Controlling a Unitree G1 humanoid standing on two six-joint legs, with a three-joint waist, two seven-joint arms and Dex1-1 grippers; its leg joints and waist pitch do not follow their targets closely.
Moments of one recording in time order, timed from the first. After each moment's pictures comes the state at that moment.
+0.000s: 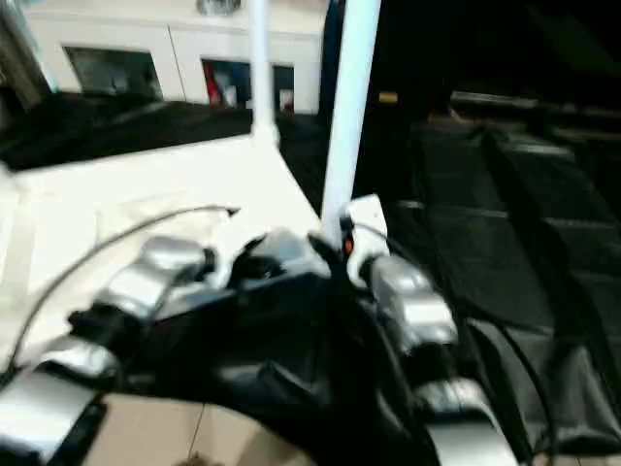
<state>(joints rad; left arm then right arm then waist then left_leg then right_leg) -0.74 0.17 -0.24 0.77 0.06 0.23 -0.87 -0.59 -0.07 -0.02 0.65 0.10 0.24 0.37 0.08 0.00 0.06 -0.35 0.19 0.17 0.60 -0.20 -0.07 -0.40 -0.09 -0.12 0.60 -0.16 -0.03</state>
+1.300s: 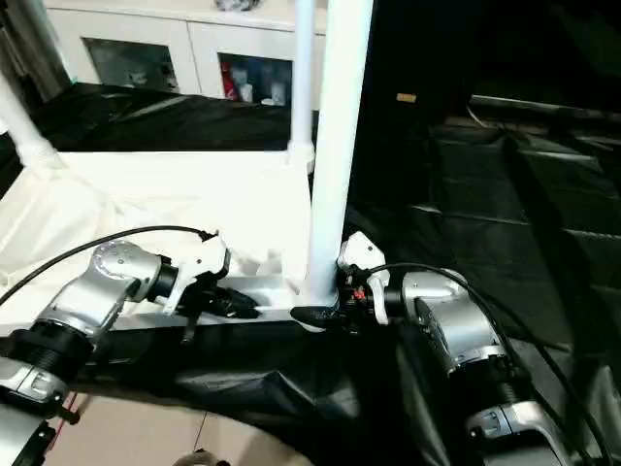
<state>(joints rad) -0.60 0.40 -0.30 0.57 -0.01 0.10 -1.38 -0.44 -0.38 0.19 0.40 0.16 0.26 1.20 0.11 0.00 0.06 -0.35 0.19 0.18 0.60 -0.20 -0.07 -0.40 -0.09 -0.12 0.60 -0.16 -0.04</state>
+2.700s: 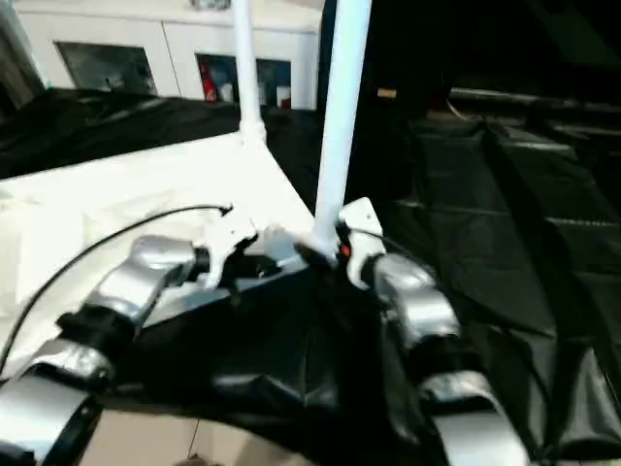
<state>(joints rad) -0.67 0.26 -0.24 0.70 0.04 0.15 -1.08 -0.54 -0.23 0.07 0.61 0.09 0.16 0.83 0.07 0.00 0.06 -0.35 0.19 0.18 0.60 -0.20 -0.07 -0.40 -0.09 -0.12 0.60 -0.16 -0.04</state>
